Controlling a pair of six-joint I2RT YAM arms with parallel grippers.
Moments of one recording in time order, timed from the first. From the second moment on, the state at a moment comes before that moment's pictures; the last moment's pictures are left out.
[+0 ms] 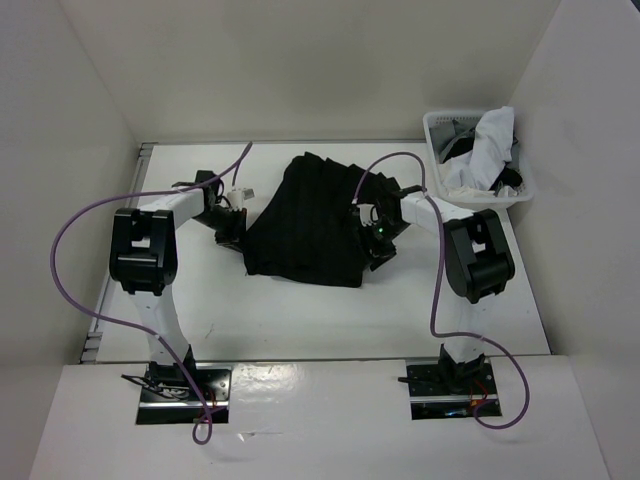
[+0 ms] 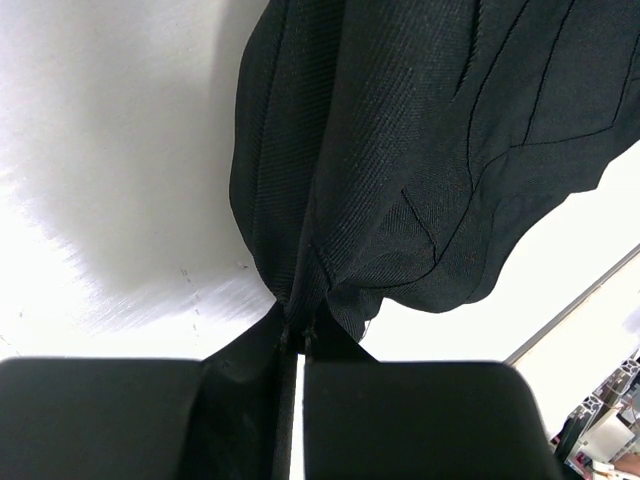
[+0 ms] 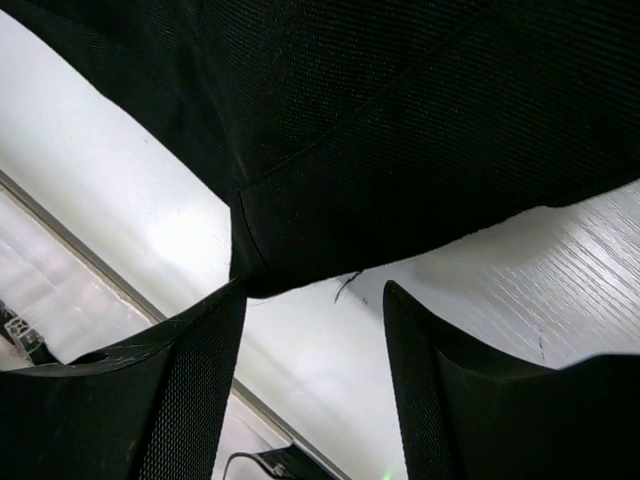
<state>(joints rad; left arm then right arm) -0.03 1.99 1.35 -0.77 0.59 0.15 0.32 1.90 1.28 -0.82 -0.52 -0.13</state>
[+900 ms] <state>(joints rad) -0.06 1.87 1.35 -0.80 0.58 0.16 0.32 1.94 1.33 -0.83 -0.57 -0.14</state>
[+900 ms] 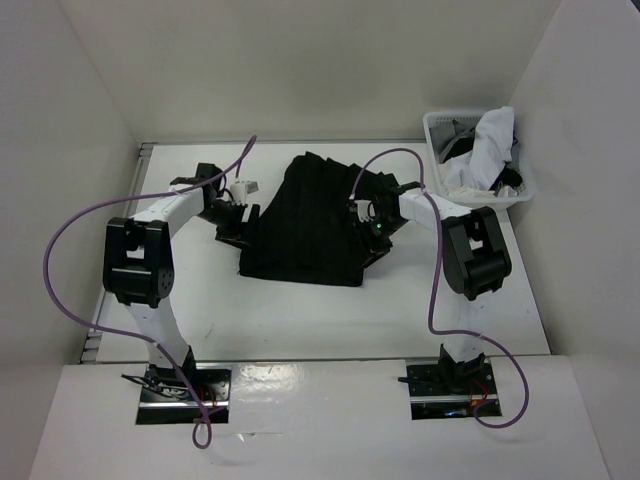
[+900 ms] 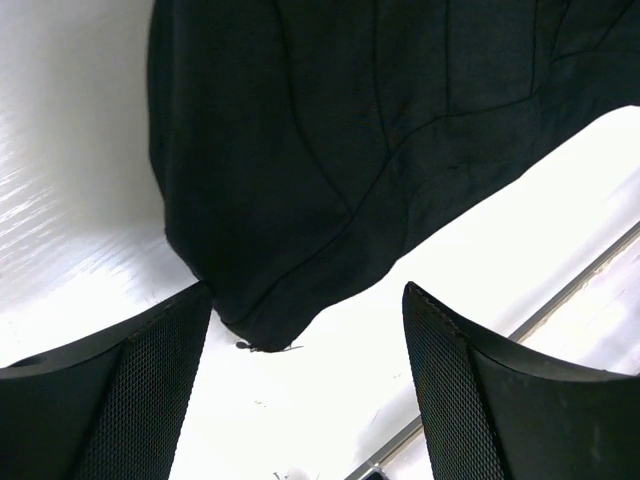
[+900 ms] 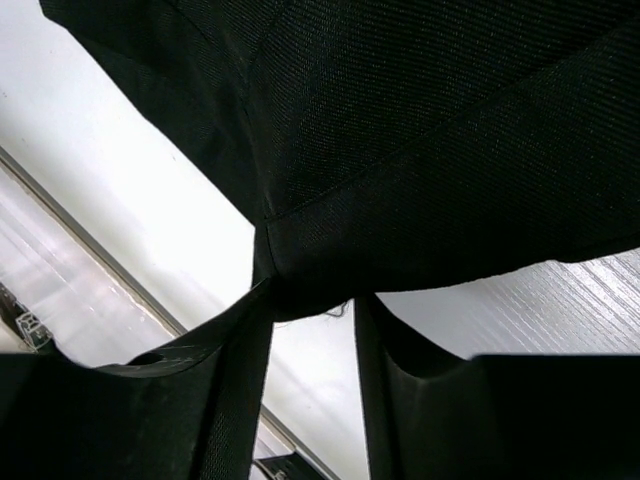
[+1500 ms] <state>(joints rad) -0.07 1.87 1.35 -0.82 0.57 0.18 0.32 1.94 1.34 -0.85 -0.56 -0.16</state>
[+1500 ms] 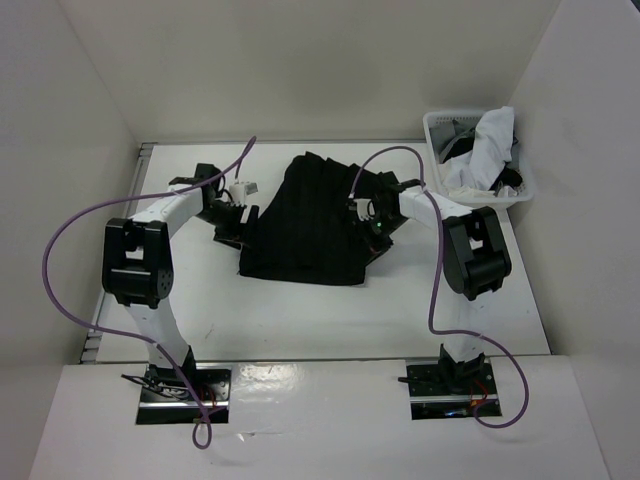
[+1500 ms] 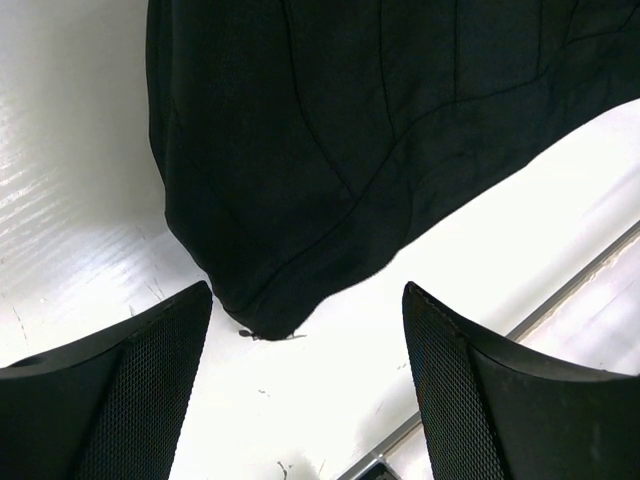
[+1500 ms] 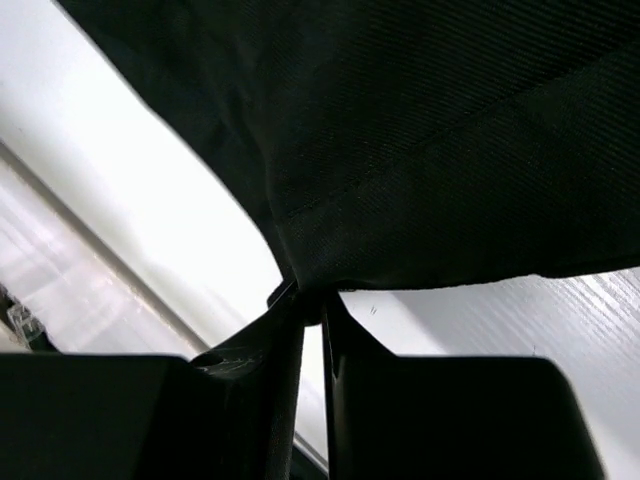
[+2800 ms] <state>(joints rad) -0.07 1.58 1.17 -0.88 0.57 0.30 0.24 1.70 1.34 -0.89 -0.14 -0.13</state>
